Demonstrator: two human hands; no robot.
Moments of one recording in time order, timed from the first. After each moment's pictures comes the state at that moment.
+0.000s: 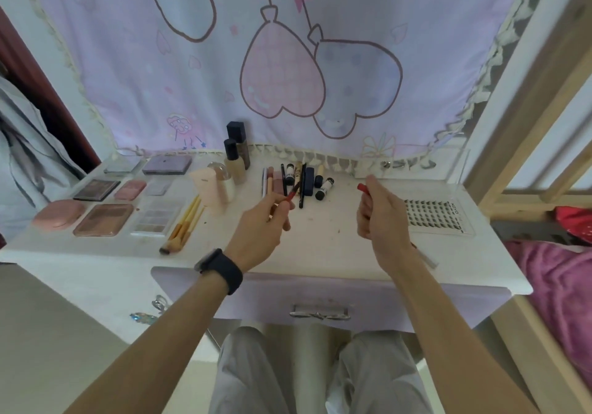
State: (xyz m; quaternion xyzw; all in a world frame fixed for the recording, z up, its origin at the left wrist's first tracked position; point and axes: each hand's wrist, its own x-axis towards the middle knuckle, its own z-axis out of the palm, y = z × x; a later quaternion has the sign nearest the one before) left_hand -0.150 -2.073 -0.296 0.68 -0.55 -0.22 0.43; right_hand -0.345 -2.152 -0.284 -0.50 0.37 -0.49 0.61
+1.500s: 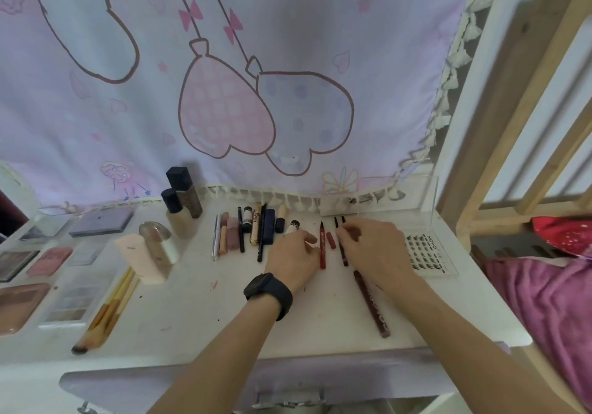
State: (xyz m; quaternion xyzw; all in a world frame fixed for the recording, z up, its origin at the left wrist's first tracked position) left_hand -0.224 -2.214 -0.330 0.74 -0.58 -0.18 0.27; right_hand -0.382 -2.252 -0.314 -0.77 0.57 -0.27 0.13
